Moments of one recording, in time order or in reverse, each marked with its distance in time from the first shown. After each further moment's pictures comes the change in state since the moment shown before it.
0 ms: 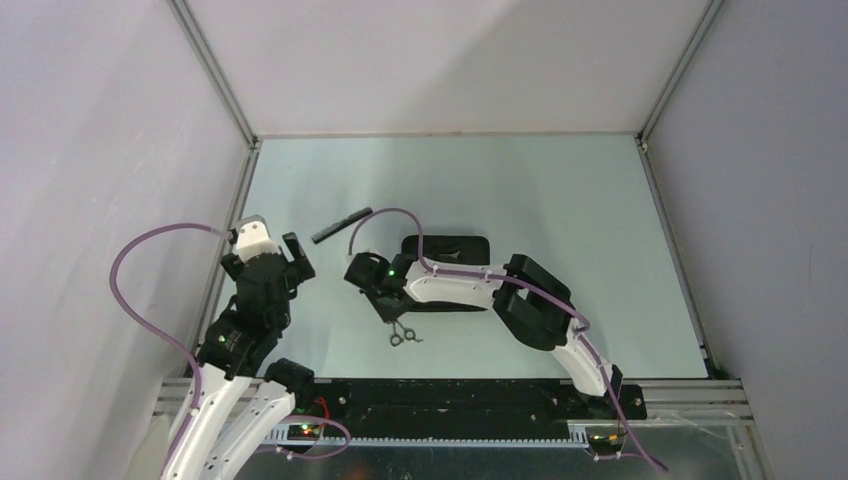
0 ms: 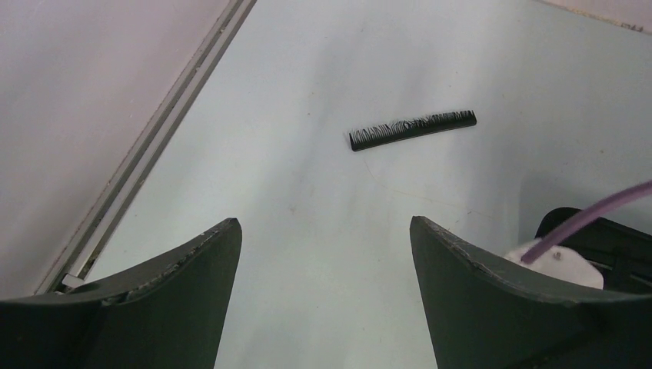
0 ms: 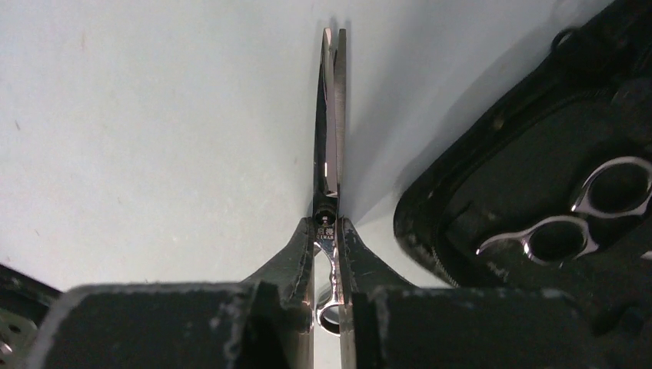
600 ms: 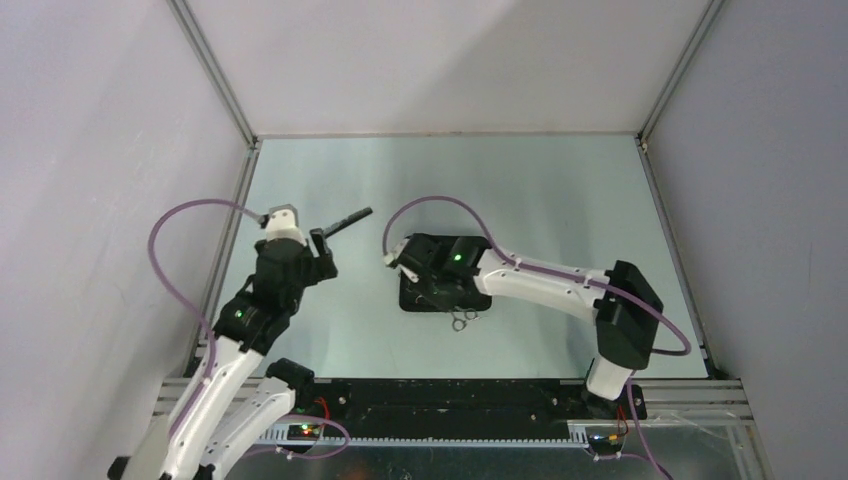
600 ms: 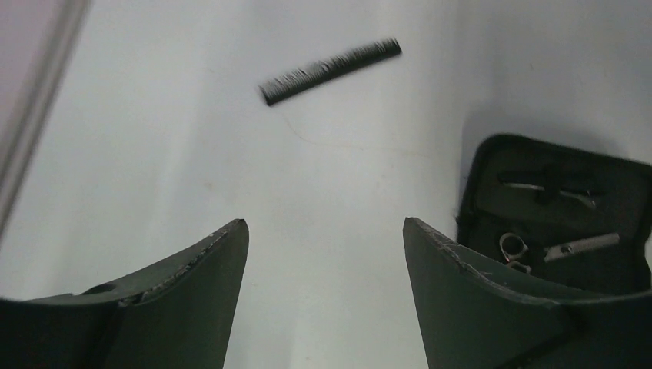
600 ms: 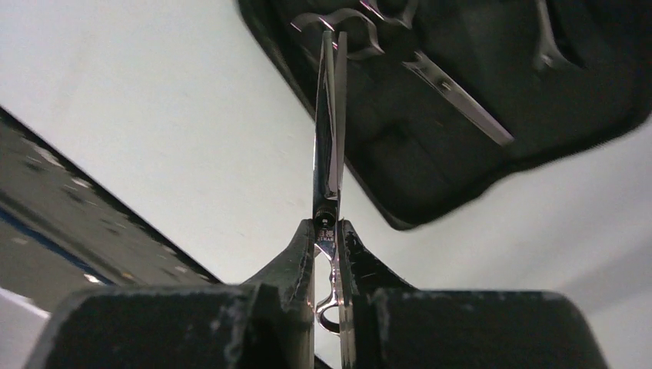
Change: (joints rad) left arm -0.010 0.100 0.005 0.020 0.211 -0.034; right arm -0.042 -0.460 -0.299 -0.148 0.011 -0.382
